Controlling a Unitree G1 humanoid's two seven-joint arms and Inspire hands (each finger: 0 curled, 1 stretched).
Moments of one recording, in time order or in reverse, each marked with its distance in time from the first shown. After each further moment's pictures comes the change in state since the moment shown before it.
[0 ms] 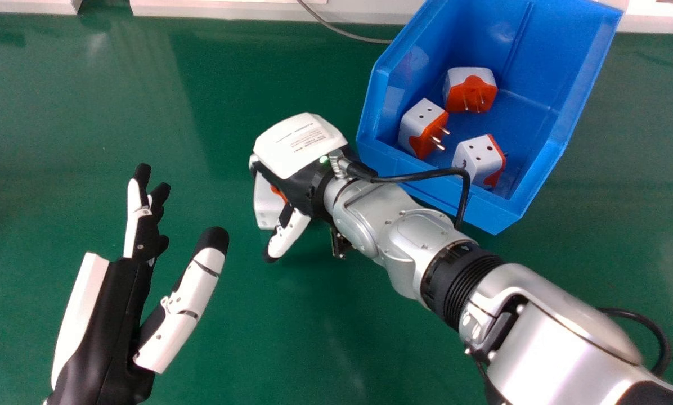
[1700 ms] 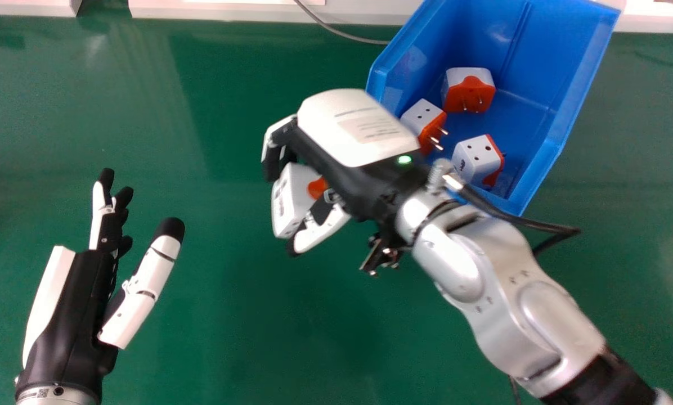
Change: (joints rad) left arm -0.202 0.089 0.155 0.261 -0.120 -0.009 -0.041; right arm 0.589 -0.352 -0.282 -1.271 0.058 0.167 0.206
